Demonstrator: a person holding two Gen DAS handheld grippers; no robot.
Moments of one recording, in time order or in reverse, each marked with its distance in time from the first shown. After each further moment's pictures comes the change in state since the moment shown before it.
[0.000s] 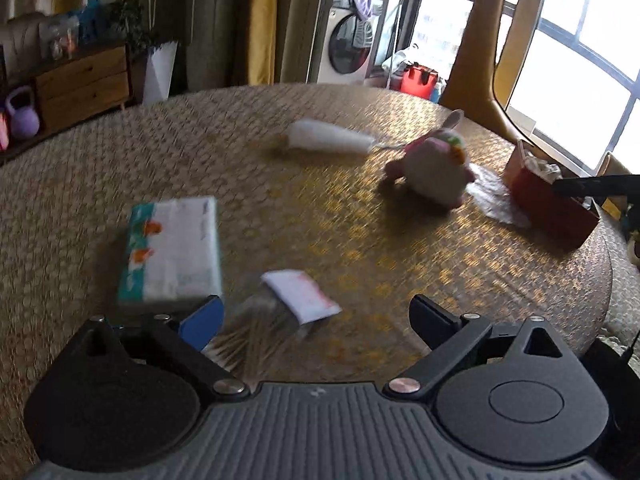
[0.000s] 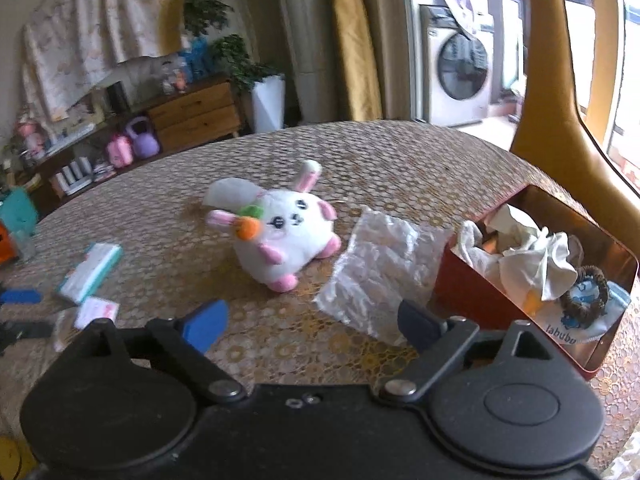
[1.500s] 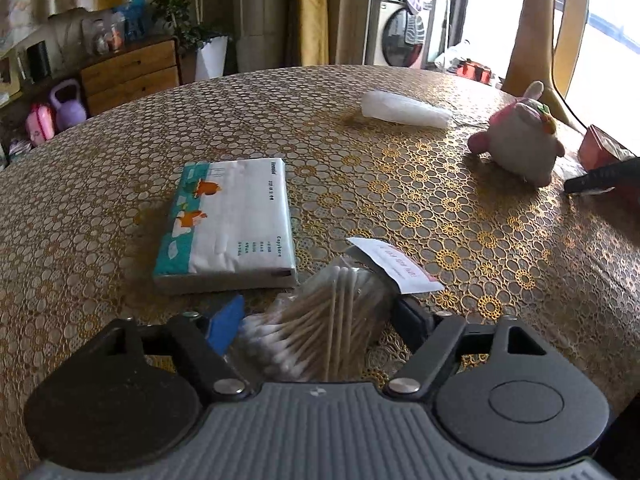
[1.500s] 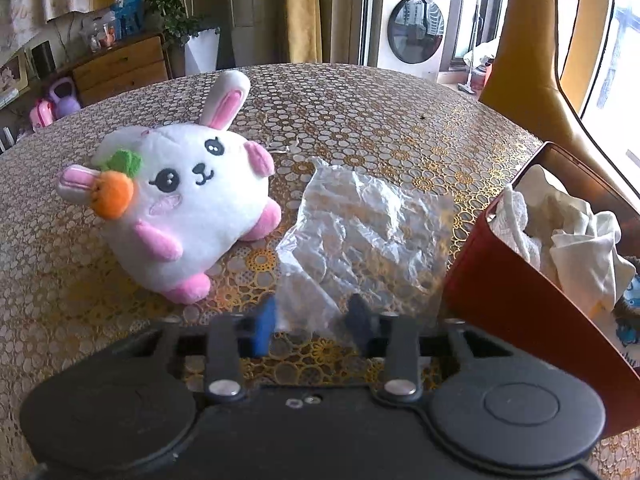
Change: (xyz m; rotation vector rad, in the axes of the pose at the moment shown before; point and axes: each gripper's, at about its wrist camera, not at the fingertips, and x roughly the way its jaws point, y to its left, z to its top) left arm 0.044 0.024 -0.022 -0.017 -0.013 0.181; right arm 0.119 -0.004 -0.001 -0.001 0.106 -0.209
